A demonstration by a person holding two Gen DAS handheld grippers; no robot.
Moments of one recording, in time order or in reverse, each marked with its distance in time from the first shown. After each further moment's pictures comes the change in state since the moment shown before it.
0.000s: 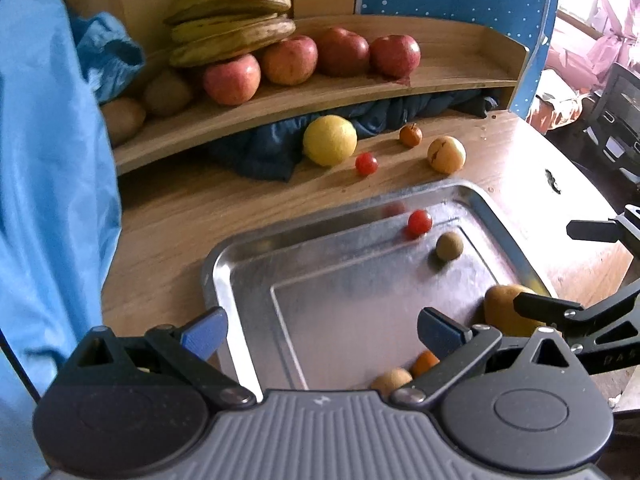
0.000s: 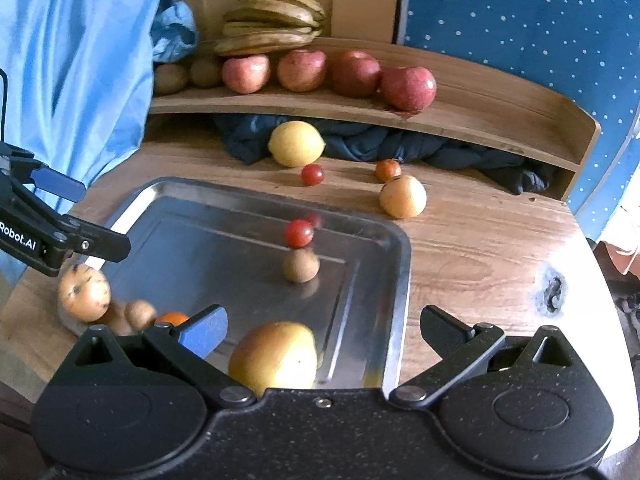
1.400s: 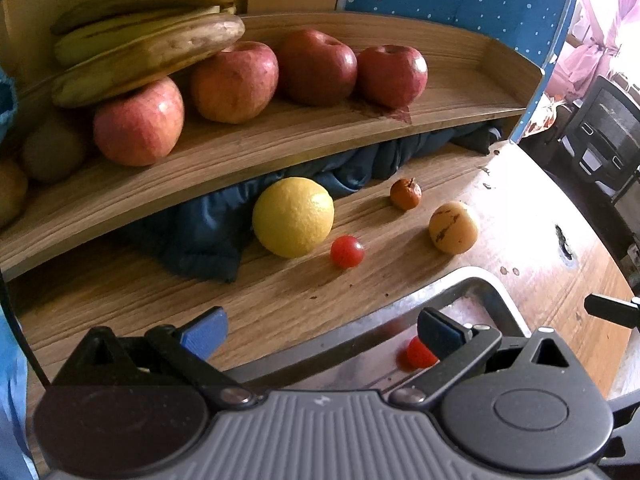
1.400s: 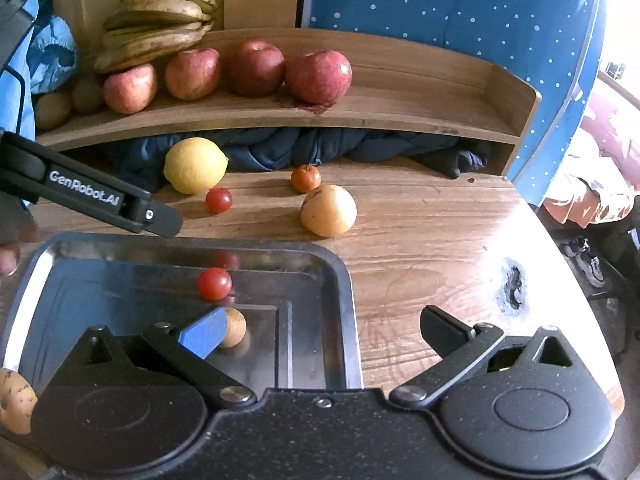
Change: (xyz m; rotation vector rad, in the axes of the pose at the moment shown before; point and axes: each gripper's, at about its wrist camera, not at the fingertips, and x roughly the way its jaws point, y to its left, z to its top) left arm 0.097 0.001 0.095 0.002 0.021 -0.138; right arm 0.050 -0.012 0.035 0.176 0.042 -0.238
